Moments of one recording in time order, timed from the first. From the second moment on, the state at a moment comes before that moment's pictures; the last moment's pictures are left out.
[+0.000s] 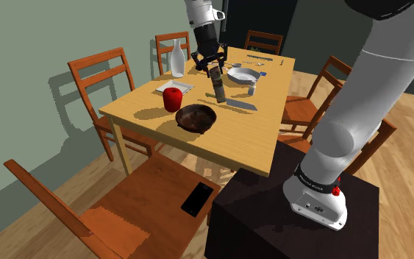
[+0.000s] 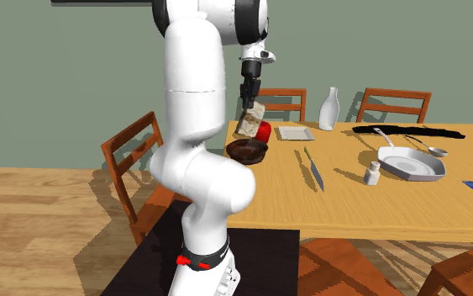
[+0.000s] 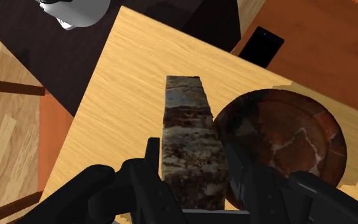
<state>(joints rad) -0.25 0.05 0.27 -1.77 -0.02 1.40 0.97</state>
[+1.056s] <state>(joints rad) -0.18 0.36 0.30 -1.44 -0.07 1.38 1.08</state>
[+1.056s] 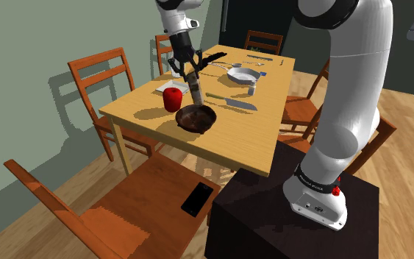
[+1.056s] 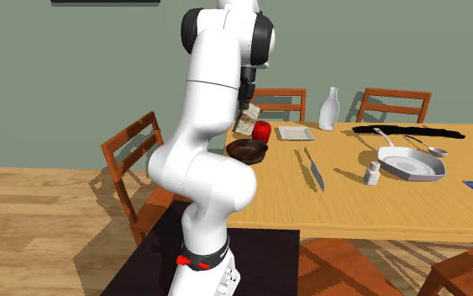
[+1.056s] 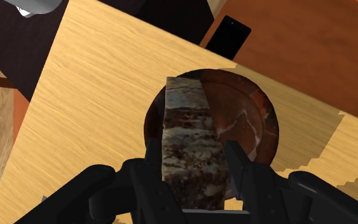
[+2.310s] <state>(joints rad) -0.18 0.39 0.29 -1.59 -0.08 1.56 1.08</state>
